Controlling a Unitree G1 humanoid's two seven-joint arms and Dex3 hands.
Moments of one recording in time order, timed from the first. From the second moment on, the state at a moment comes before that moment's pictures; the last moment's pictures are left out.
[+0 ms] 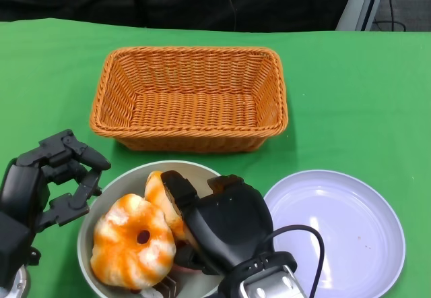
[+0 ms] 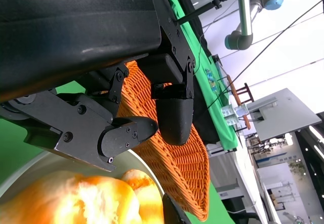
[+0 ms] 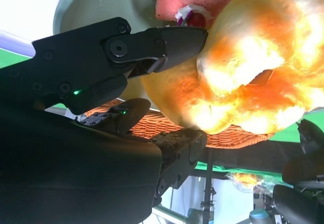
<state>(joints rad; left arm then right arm) -0.20 0.18 0.16 0.59 -0.09 -0.70 -0.23 -0.17 0.13 0.83 -0.02 -1.43 0.47 0.07</state>
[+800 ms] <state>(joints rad) -0.20 0.18 0.16 0.60 -0.09 -0.71 -0.23 -0.22 0.15 0.78 0.07 -1.18 0.36 -0.08</state>
